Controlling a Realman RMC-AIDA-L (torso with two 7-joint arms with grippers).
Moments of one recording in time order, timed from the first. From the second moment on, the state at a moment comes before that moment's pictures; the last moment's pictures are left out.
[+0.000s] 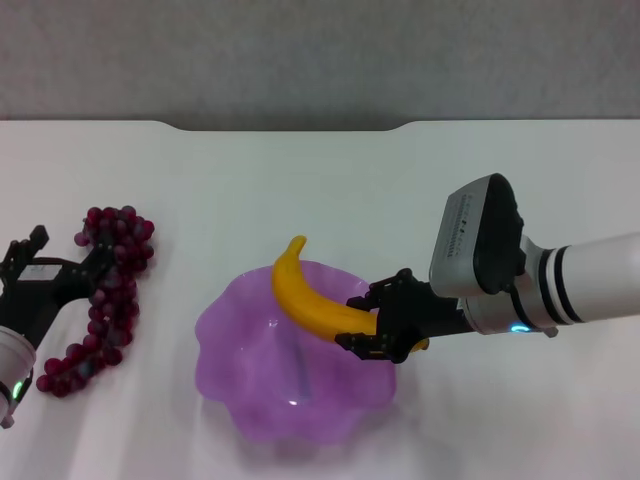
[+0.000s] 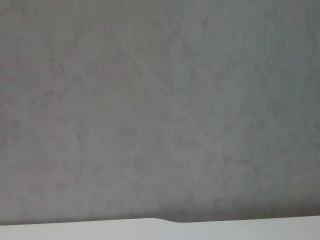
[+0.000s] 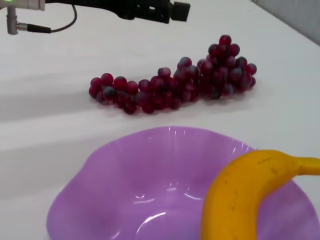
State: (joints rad) left arm -0.38 -2.03 -0.98 -0.31 2.42 0.89 -0.15; right arm 0.83 2.01 -1.69 -0.38 -1.50 -0.83 1.33
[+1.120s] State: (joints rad) left arm -0.38 -2.03 -0.98 -0.31 2.42 0.89 -0.16; right arm 0.81 2.02 -1.80 -0.38 -1.49 -0.81 1.34
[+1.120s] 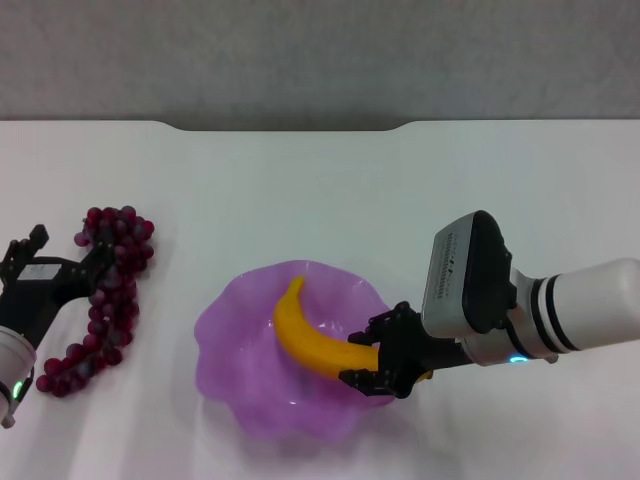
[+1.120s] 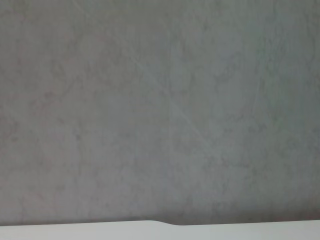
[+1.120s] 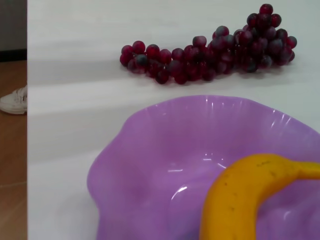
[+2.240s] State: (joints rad) left arm -0.36 -2.03 -0.98 -0.30 2.42 0.89 -0.16; right arm 0.77 2.01 -1.83 -0.63 -1.47 -0.77 1.47
